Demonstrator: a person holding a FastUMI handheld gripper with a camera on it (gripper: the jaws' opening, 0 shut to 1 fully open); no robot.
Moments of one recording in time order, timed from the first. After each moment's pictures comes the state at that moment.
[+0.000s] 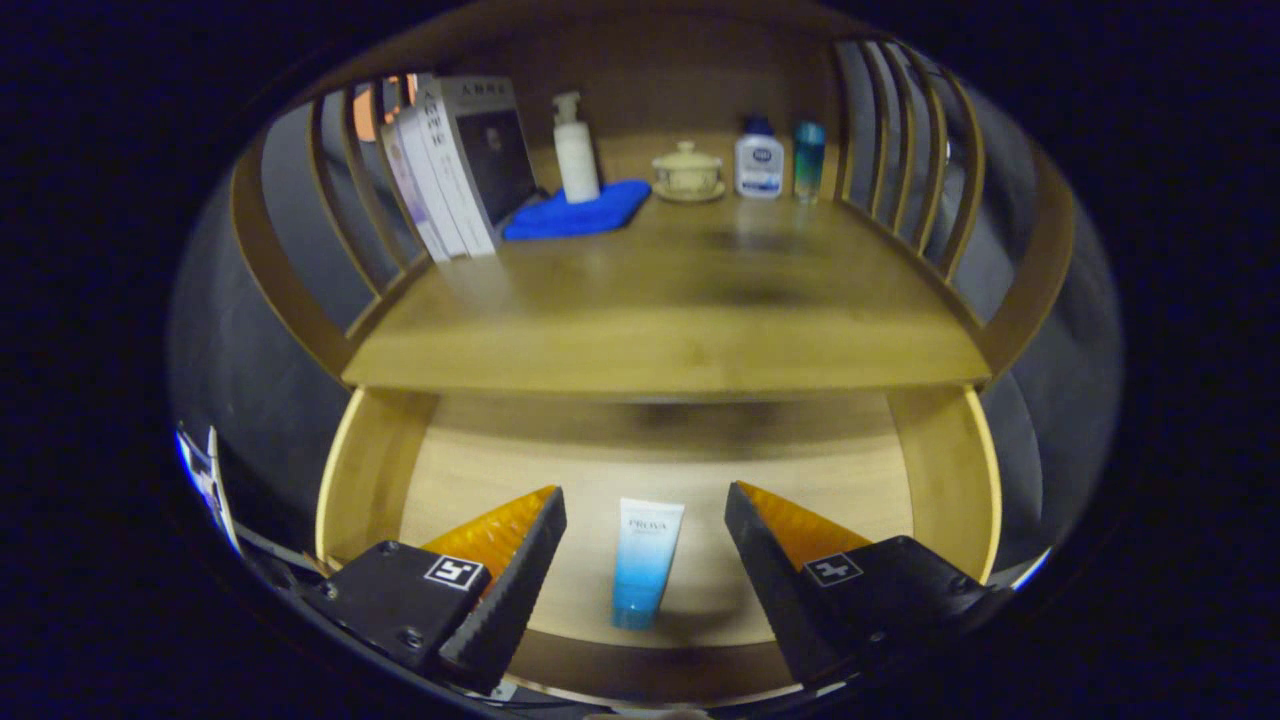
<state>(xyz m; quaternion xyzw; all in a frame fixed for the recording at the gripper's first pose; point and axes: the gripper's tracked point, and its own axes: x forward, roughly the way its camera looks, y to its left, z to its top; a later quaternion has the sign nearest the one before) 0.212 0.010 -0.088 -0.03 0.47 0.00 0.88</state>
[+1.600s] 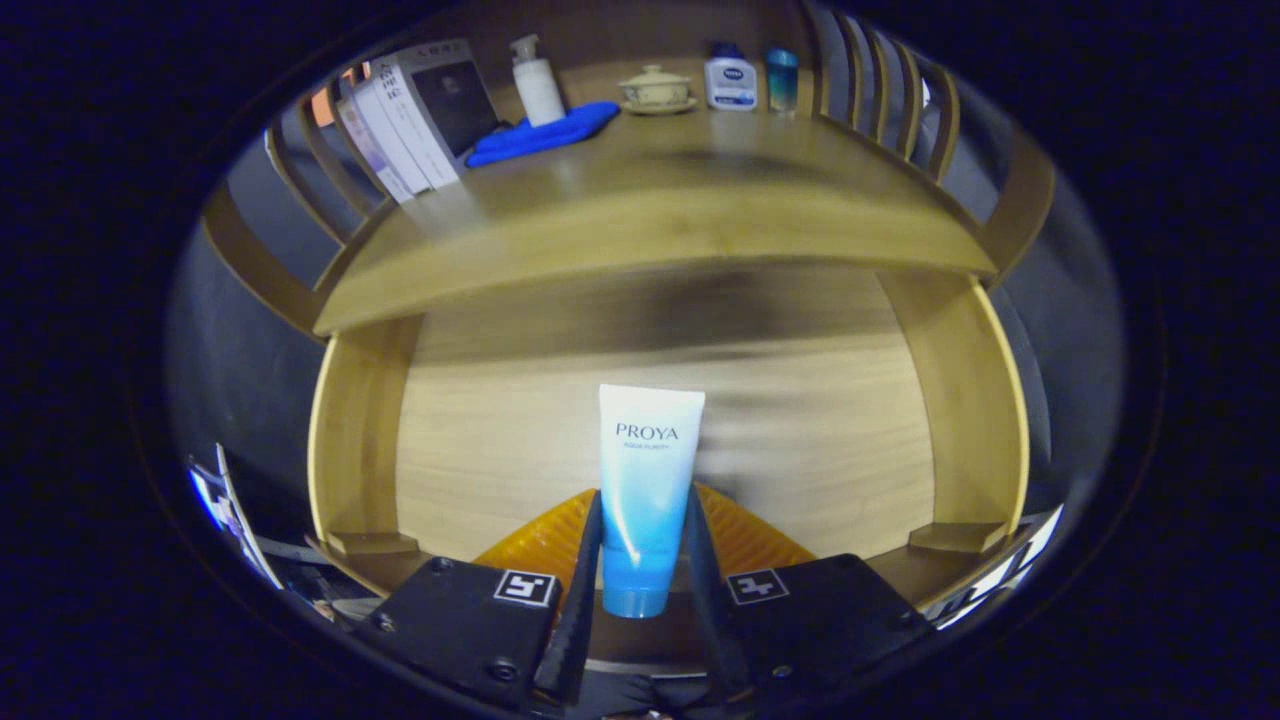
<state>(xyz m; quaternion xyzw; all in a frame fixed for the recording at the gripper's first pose) 0.169 0.015 -0.085 0.01 0.53 -0.02 0.85</state>
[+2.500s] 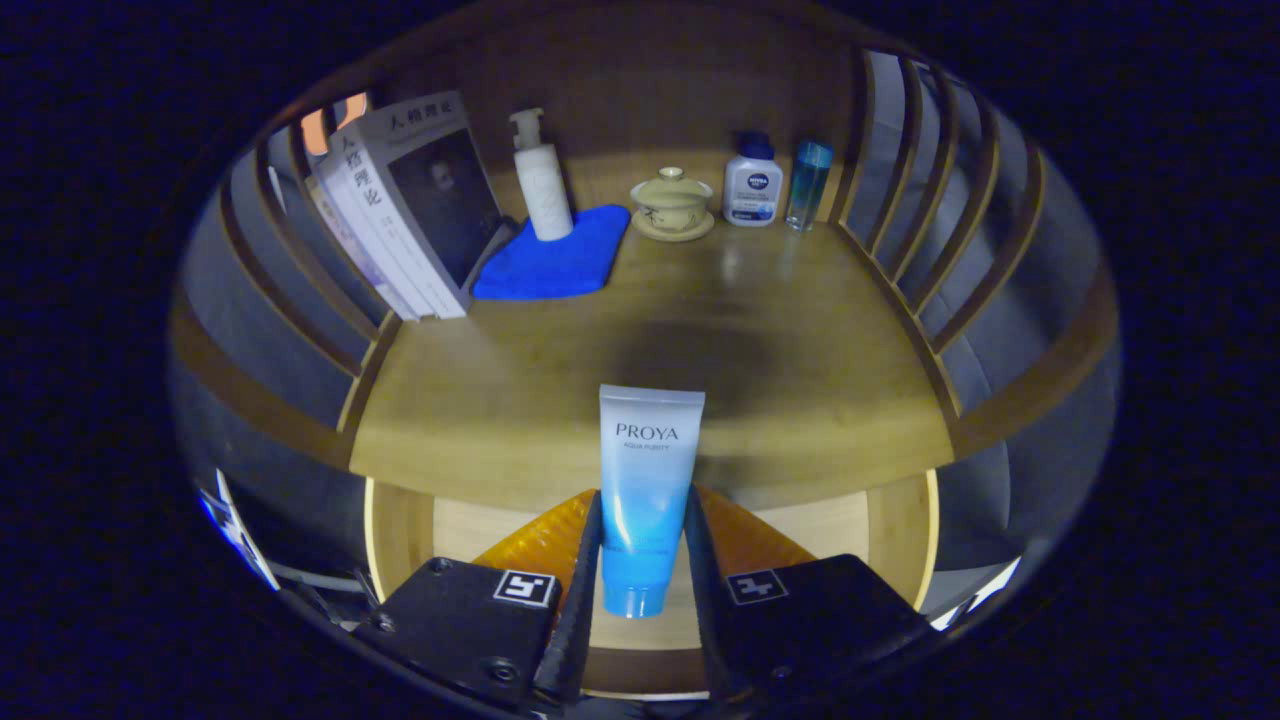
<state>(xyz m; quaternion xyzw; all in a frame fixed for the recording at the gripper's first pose) 0.298 0.027 0.000 -0.01 0.48 -0.04 0.87</state>
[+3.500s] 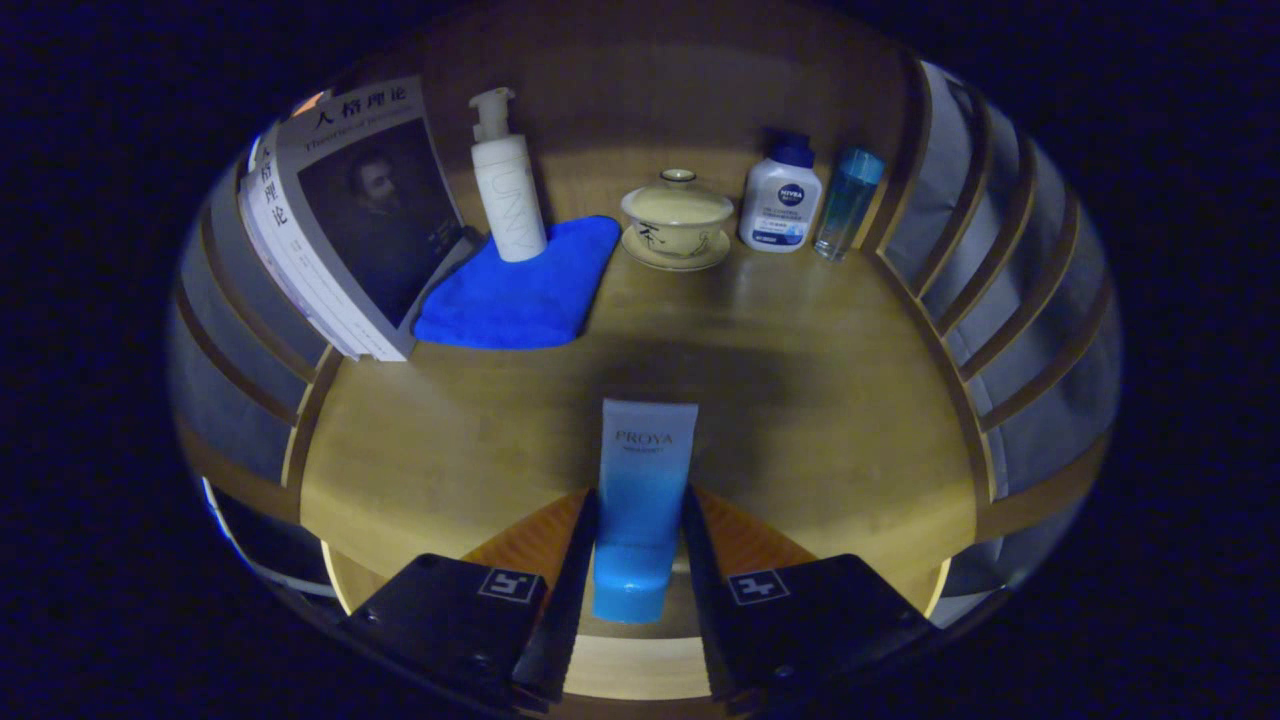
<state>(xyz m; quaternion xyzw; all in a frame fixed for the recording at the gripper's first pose) 0.373 0.014 -0.030 -0.04 0.47 -0.04 0.88</state>
